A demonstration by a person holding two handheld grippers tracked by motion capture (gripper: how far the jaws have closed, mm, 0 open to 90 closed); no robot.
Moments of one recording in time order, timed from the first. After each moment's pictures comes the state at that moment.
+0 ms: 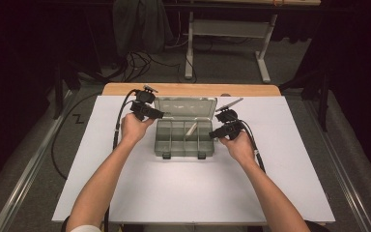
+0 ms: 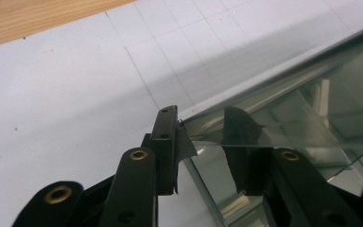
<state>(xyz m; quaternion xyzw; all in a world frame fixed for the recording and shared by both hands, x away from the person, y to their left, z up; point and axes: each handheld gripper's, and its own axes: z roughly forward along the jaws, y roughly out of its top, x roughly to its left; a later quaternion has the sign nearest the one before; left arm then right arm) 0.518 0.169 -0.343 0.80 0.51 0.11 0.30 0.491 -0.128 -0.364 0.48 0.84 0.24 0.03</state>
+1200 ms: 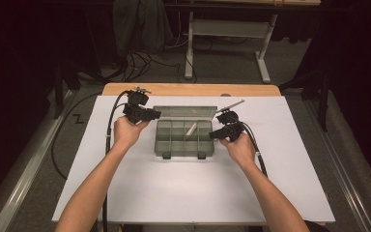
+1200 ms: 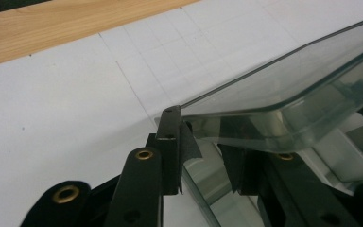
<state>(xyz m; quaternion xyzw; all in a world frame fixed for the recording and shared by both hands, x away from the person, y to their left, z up) 0.486 0.182 -0.322 0.79 0.49 0.11 0.35 0.486 -0.131 -0.367 0.48 0.84 0.26 0.04</state>
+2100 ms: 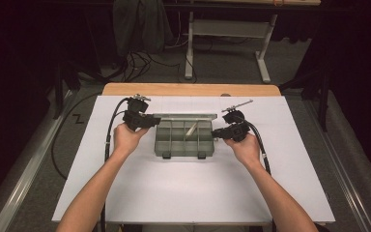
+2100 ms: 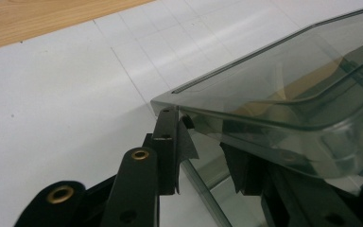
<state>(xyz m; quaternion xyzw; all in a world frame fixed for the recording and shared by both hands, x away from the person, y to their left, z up) 0.474 0.183 -0.340 0.79 0.48 0.12 0.35 0.477 -0.147 -0.355 0.45 0.84 0.31 0.03</state>
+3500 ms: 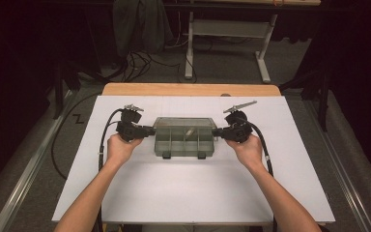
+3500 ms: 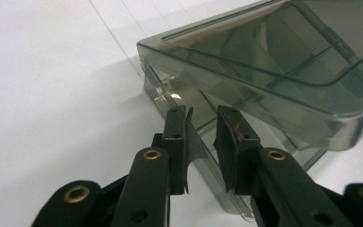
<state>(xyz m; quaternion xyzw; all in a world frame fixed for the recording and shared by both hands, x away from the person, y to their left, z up) 0.451 0.204 -0.359 0.79 0.48 0.06 0.37 0.463 -0.149 -0.343 0.41 0.84 0.35 0.04</state>
